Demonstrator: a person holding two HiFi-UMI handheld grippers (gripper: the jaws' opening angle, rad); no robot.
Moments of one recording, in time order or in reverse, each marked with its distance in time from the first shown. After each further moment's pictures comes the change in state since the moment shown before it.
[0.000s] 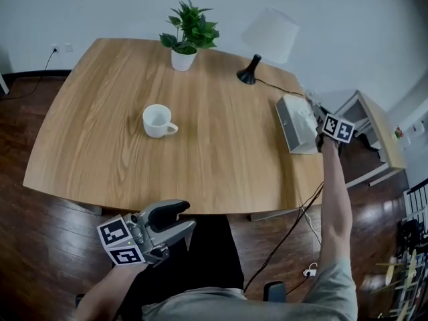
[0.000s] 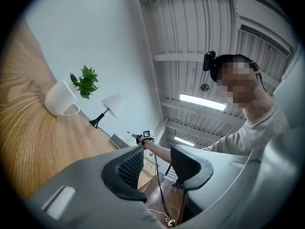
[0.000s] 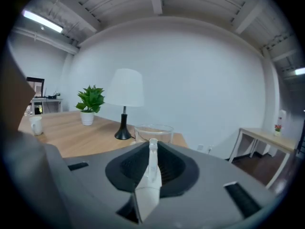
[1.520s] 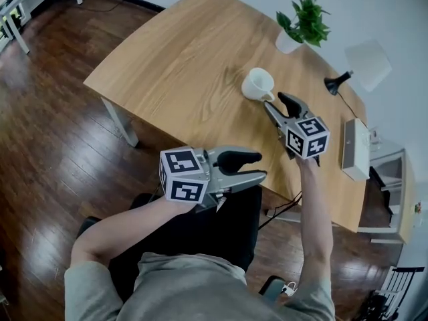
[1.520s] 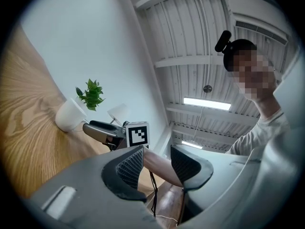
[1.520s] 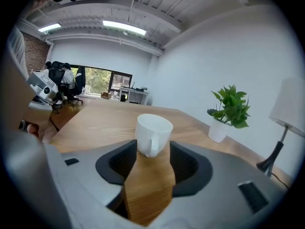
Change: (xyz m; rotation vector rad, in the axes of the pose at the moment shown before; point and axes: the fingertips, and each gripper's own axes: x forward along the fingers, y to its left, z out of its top) left arm -0.013 0.009 0.026 0.046 -0.074 0.075; right arm -0.062 0.547 -0.033 -0.488 -0.071 0.853
